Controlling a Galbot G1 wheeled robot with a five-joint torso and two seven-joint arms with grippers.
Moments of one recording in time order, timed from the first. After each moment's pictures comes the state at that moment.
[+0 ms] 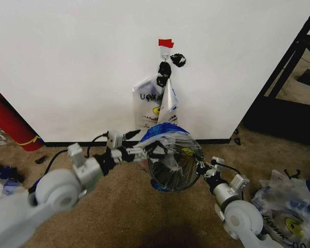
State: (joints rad) left arm 0.78 -0.47 0.07 -2.12 -1.26 0.06 0.04; right arm -1.36 1.16 0.34 2.04 0.86 -0.21 0.15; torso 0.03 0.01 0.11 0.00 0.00
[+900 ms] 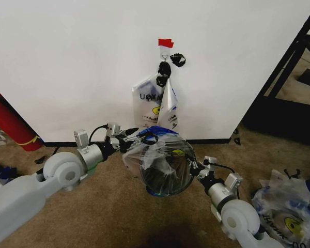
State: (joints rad) left arm 0.69 -0.52 0.14 -2.02 -1.35 0.16 0.06; right arm -1.35 1.13 0.29 2.07 0.84 -0.24 0.16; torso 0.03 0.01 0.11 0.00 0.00
